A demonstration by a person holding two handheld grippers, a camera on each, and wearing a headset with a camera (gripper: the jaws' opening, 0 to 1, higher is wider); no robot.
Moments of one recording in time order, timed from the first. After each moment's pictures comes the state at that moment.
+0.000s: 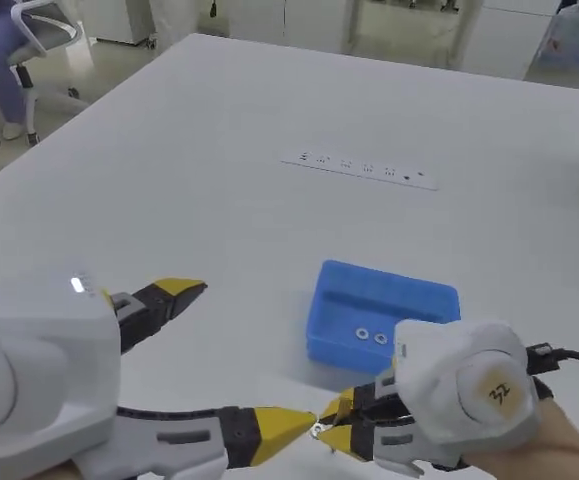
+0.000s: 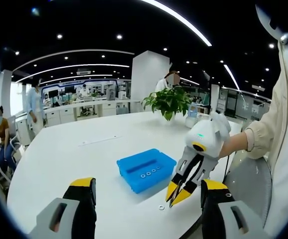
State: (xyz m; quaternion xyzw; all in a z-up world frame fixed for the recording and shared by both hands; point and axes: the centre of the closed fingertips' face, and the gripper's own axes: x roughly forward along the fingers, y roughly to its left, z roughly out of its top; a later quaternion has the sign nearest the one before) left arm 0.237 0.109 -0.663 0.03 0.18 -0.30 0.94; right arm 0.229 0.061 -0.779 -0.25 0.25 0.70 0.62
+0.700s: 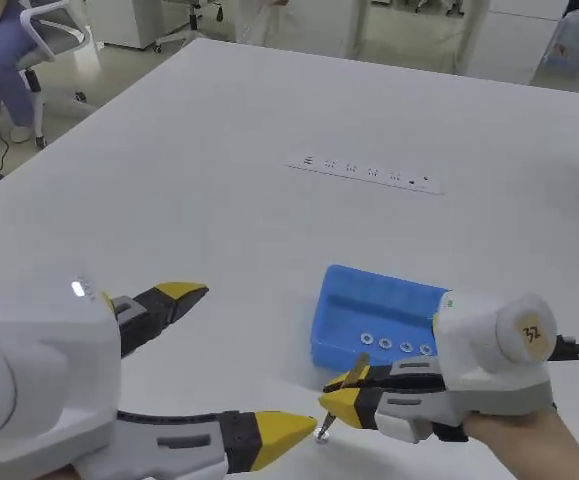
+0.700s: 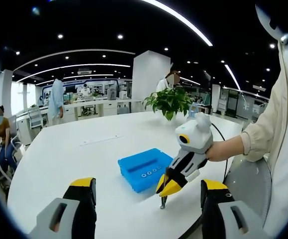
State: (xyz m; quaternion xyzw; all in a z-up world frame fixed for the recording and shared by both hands) left arm 0.236 0.112 -0.662 0.03 0.18 -0.29 0.94; right arm 0.257 0.070 -0.771 -0.09 0.30 0.66 0.68
